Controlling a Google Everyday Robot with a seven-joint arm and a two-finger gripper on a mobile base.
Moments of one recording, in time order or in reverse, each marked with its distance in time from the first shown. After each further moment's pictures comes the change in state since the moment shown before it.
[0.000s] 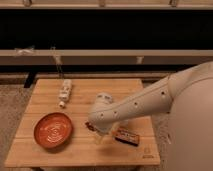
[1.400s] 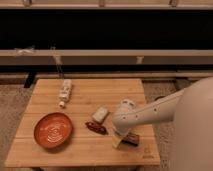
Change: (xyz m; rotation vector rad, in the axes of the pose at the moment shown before) arm 0.061 -0.050 0.062 -0.036 0.010 -0.030
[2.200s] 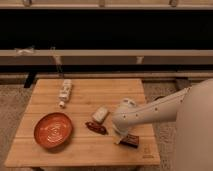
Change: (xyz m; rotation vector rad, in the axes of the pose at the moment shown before) arm 0.002 0.002 -0.010 -0.006 0.003 0.001
